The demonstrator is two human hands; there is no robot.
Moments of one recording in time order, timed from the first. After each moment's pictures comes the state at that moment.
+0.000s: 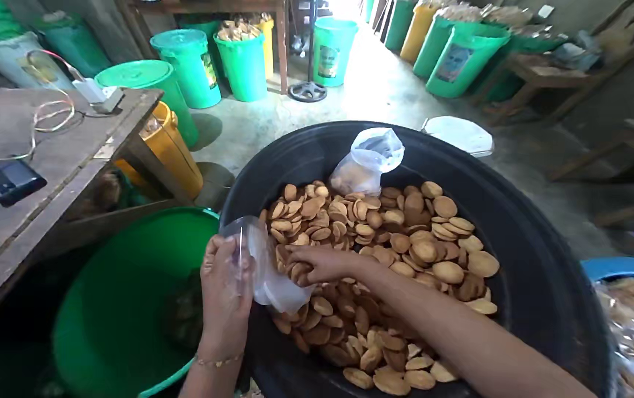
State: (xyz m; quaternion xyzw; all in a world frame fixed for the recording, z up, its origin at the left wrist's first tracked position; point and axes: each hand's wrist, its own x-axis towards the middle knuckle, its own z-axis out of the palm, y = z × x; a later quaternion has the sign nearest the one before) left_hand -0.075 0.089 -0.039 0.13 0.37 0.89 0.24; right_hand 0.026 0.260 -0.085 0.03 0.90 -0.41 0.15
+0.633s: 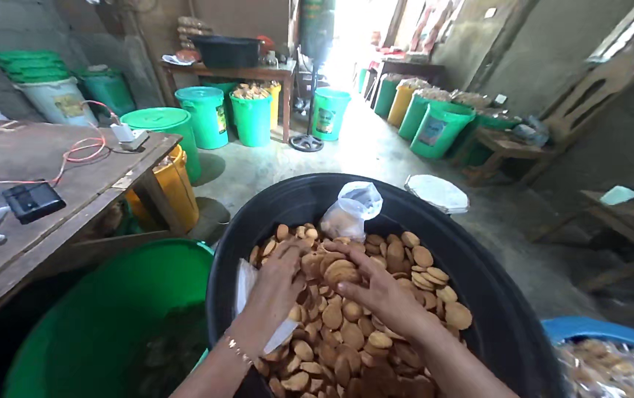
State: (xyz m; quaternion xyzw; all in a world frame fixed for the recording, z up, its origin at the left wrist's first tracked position) left_hand -0.042 0.133 0.004 0.58 0.72 0.38 0.05; right_hand 0.133 0.253 0.021 0.16 0.77 -0.58 -0.19
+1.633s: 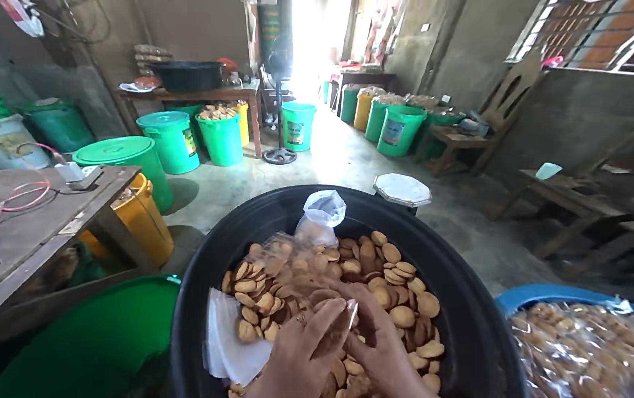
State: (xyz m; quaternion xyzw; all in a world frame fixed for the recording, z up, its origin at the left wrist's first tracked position) left_hand 0.033 0.143 -0.032 0.71 0.45 0.50 -0.23; right_hand 0.177 0.207 -0.015 0.19 0.73 -0.49 -0.44
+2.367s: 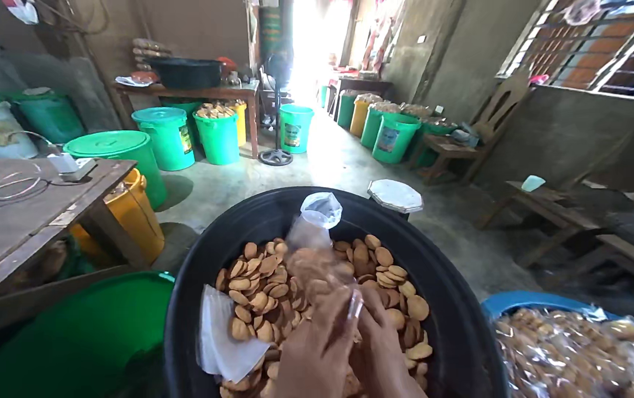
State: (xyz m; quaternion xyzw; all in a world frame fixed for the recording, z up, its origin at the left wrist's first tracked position) left_hand 0.065 0.129 -0.006 0.67 0.52 0.50 -0.17; right_hand 0.180 0.199 -0.004 0.23 0.84 -0.12 -0.48
